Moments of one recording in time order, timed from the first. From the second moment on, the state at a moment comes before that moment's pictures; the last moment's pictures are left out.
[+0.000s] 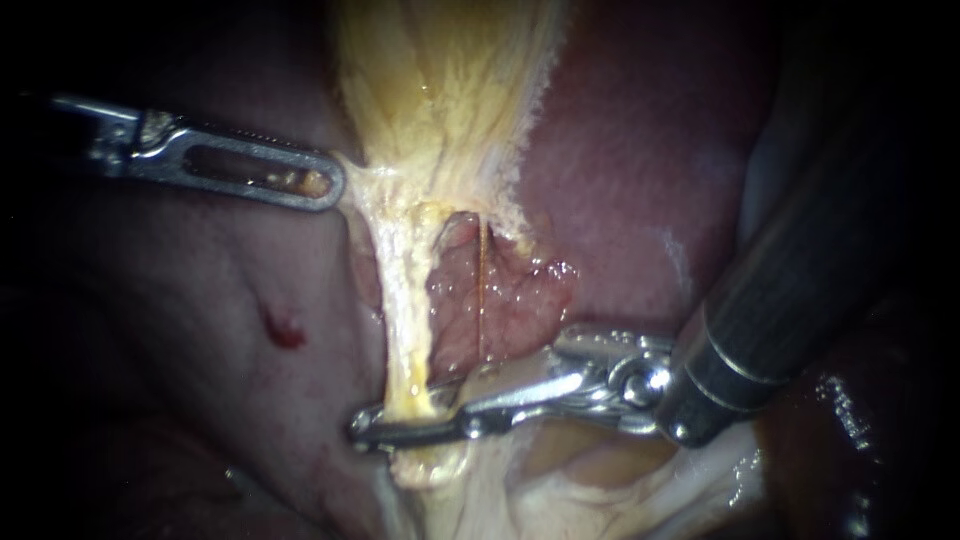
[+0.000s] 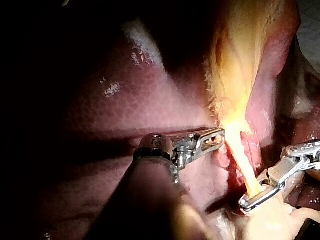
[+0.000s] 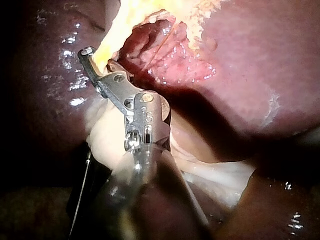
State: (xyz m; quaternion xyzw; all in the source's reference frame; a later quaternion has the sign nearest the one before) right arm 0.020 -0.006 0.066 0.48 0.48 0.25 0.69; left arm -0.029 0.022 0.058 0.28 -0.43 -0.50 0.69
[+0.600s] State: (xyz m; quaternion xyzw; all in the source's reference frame) right arm 0.021 -0.004 0.069 0.39 0.54 0.19 0.72; left arm -0.029 0.022 0.058 0.28 -0.43 -0.50 0.70
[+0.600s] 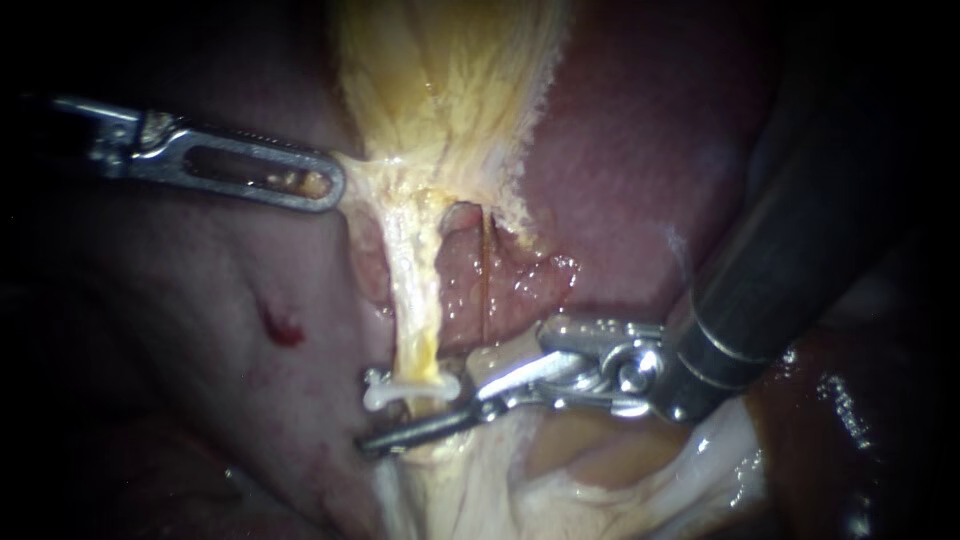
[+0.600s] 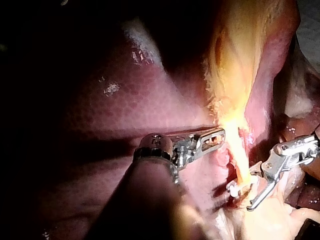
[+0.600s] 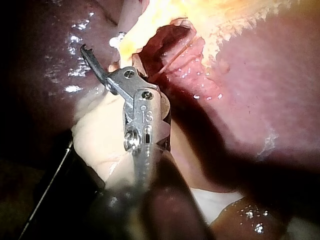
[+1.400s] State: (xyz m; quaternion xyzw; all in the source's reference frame) right arm 0.009 0.000 0.066 0.28 0.59 0.12 0.75; left arm -0.028 0.022 0.057 0.28 -0.43 -0.50 0.70
